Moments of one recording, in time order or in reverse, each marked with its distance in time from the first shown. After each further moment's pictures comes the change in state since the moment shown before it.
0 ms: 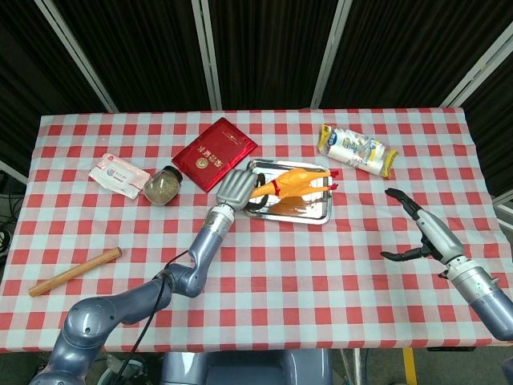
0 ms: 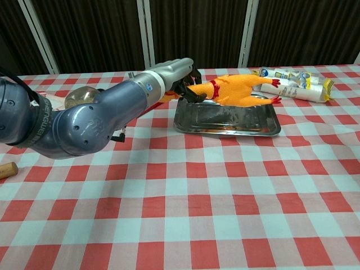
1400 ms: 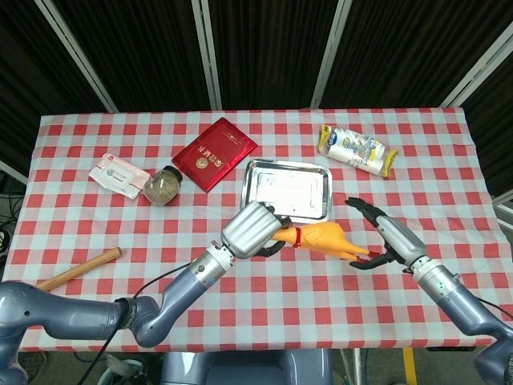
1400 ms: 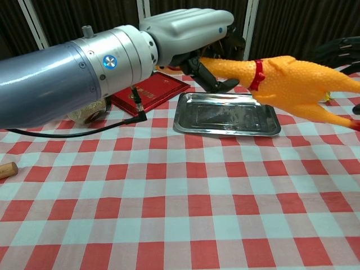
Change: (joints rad) left arm 0.125 0.416 0.198 -0.927 0.184 0.320 0.350; right arm 0.068 -0.046 0.013 -0.091 0.001 -0.060 -0.163
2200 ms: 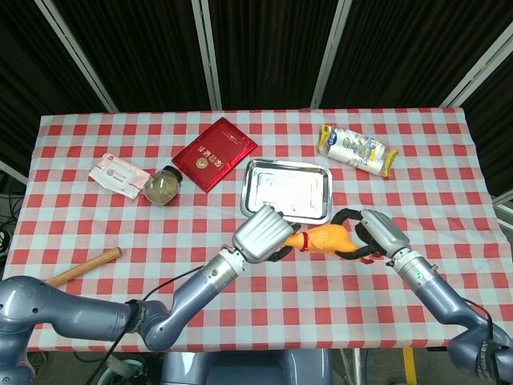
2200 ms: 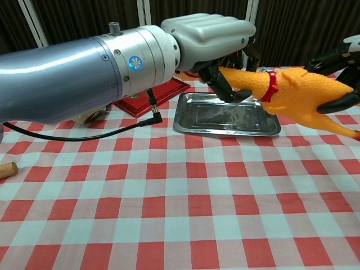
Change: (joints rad) left arm -0.074 -0.011 -0.023 -0.058 -0.148 -0.035 0.201; right arm 0.059 -0.084 0.048 -0.019 0.169 -0.082 -0.186
